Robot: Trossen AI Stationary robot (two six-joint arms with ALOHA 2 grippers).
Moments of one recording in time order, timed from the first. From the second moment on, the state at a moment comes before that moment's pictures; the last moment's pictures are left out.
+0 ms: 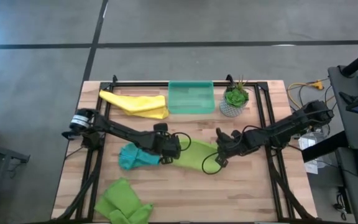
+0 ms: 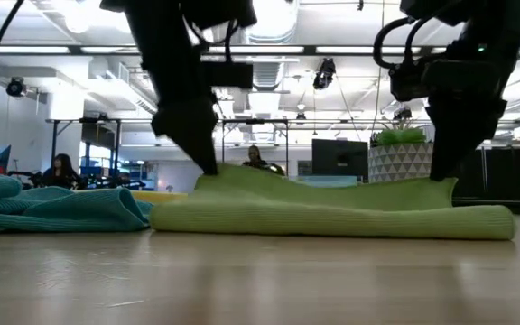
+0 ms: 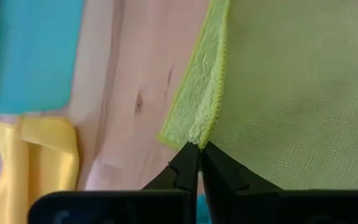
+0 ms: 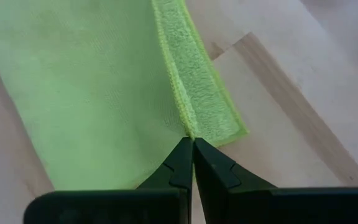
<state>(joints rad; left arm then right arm) -0.20 1.80 1.24 -0.70 -0.49 -0.28 0.31 1.42 0.78 -0.64 0.24 0.92</state>
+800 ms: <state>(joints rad) -0.12 1.71 1.16 -0.66 -0.55 -0.30 0.24 1.37 0.78 -0.72 0.32 0.96</state>
